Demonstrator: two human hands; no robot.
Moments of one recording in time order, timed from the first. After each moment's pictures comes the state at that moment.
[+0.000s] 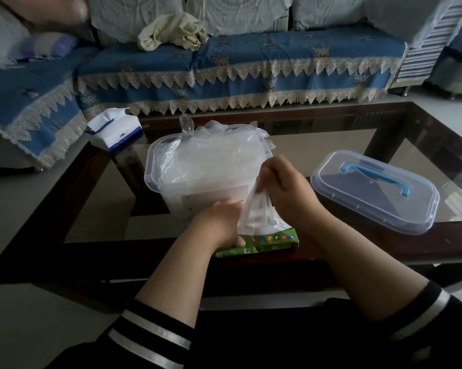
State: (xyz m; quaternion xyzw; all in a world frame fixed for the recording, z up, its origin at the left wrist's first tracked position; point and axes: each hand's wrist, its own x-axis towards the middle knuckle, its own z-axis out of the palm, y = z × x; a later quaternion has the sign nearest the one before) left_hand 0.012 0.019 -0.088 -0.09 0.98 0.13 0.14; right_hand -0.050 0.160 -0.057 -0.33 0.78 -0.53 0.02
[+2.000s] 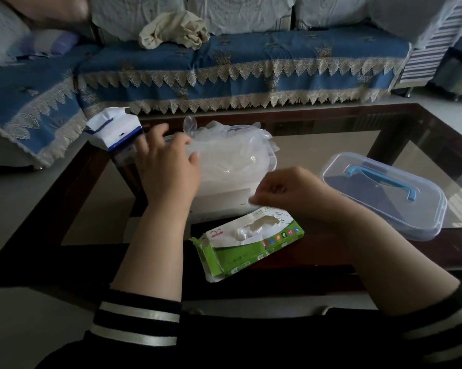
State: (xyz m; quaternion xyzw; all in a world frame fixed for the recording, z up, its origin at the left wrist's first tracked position) left_hand 0.013 -0.027 -0.027 -0.30 0.91 0.08 -0.29; right_hand -0.071 0.172 -0.034 -0.40 0.83 -0.34 0.15
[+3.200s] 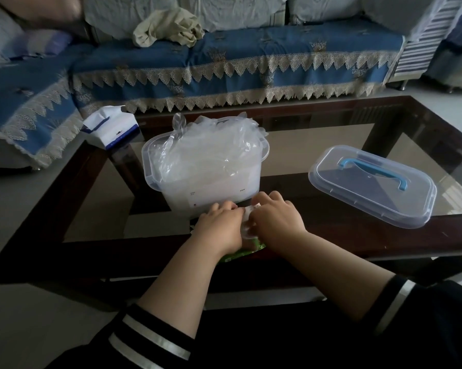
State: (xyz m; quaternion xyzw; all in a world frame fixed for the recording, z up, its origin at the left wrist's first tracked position) left_hand 0.027 0.037 -0.092 -0.12 0.98 0.12 0.13; right_hand -0.042 0.152 -0.108 -0.40 0.91 -0.05 0.04
